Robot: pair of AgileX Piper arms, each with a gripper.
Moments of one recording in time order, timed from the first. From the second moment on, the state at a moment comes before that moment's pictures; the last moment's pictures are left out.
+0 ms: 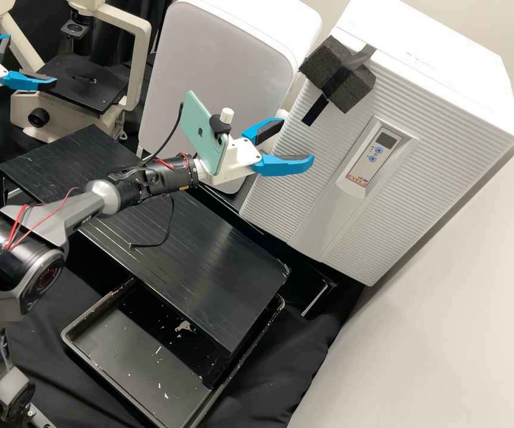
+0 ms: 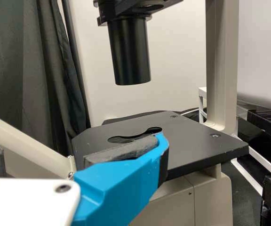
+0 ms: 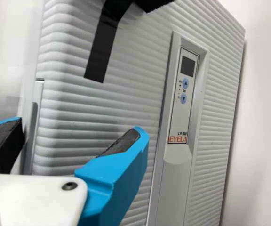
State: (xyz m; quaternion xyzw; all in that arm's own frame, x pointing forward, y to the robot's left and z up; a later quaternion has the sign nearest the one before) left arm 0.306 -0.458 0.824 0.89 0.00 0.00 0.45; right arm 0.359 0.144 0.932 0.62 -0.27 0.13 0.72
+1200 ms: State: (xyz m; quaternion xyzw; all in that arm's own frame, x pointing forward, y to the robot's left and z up) left arm 0.306 -0.458 0.824 0.89 0.00 0.00 0.45; right arm 0.345 0.142 0.933 0.63 -0.25 0.12 0.73
